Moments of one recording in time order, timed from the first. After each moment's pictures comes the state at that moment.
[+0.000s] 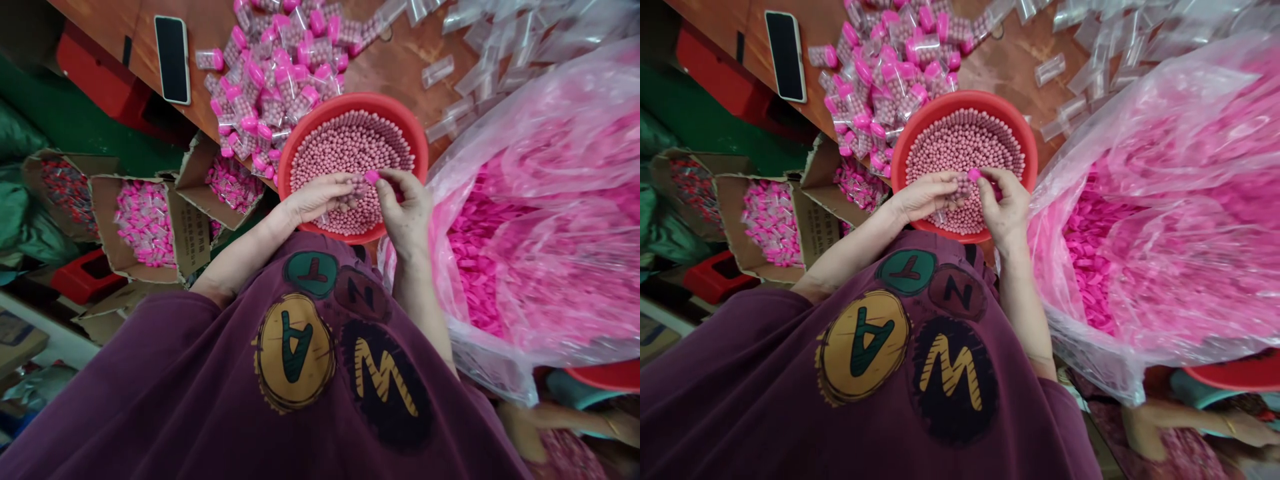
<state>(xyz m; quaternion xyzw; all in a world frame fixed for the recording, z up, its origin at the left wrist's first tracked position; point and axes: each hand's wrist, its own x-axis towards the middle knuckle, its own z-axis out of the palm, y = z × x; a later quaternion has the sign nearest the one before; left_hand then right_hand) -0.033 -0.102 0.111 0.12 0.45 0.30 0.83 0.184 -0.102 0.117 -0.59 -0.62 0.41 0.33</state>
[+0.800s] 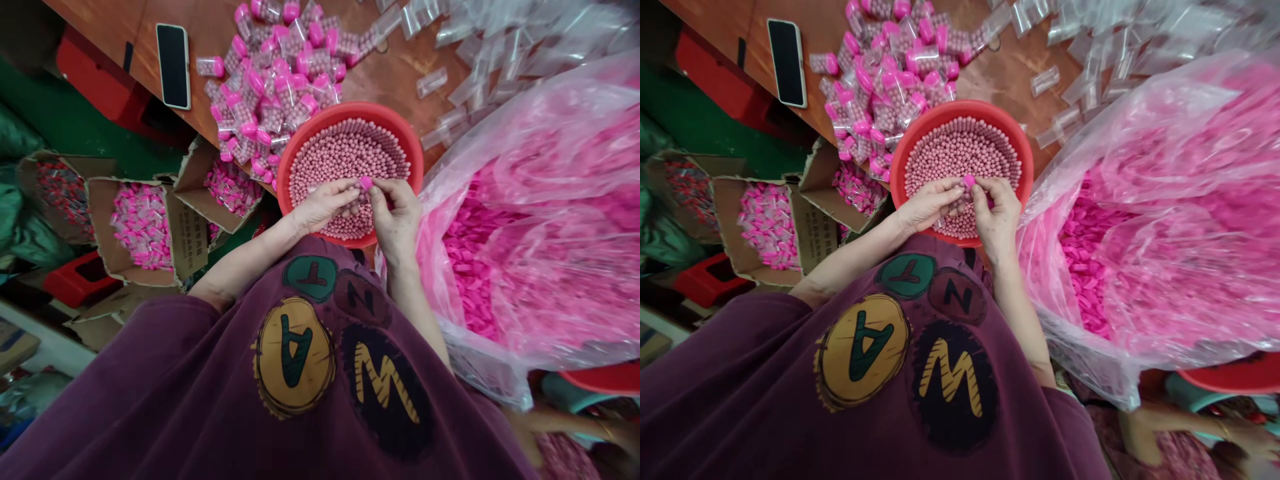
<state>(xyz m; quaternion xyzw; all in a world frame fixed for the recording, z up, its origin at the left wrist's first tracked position) -0.010 -0.111 0.112 0.12 0.47 0.36 0.80 0.175 -0.108 0.110 -0.58 -0.63 0.38 0.35</state>
